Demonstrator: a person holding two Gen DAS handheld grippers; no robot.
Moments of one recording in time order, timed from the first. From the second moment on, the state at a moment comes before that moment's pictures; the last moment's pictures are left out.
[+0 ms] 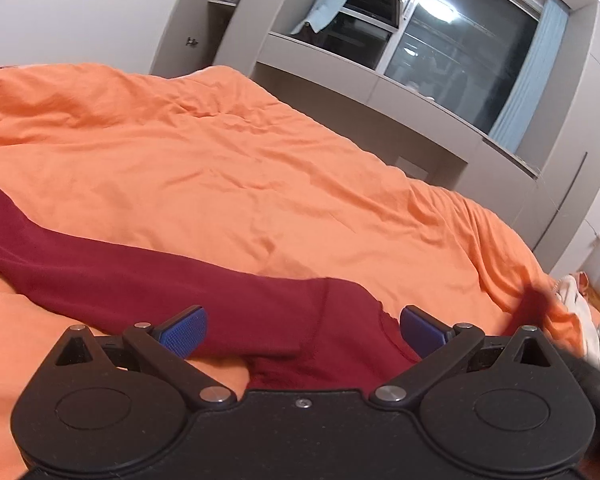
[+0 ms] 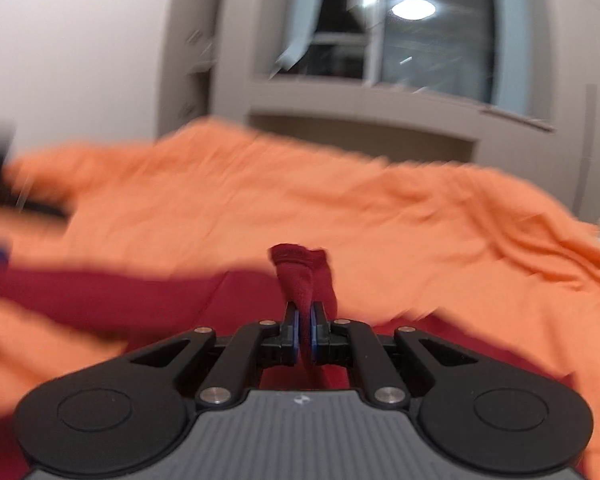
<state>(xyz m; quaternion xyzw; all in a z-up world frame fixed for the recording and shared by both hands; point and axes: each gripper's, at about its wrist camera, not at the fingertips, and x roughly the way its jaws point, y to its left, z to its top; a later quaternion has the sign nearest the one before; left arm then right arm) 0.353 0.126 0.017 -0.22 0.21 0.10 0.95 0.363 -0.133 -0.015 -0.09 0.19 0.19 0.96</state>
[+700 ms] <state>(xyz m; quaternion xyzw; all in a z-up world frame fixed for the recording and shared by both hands) 0.395 0.116 -0.022 -0.19 0.29 0.06 0.94 0.292 -0.220 -0.002 -0.20 0.24 0.19 0.93</state>
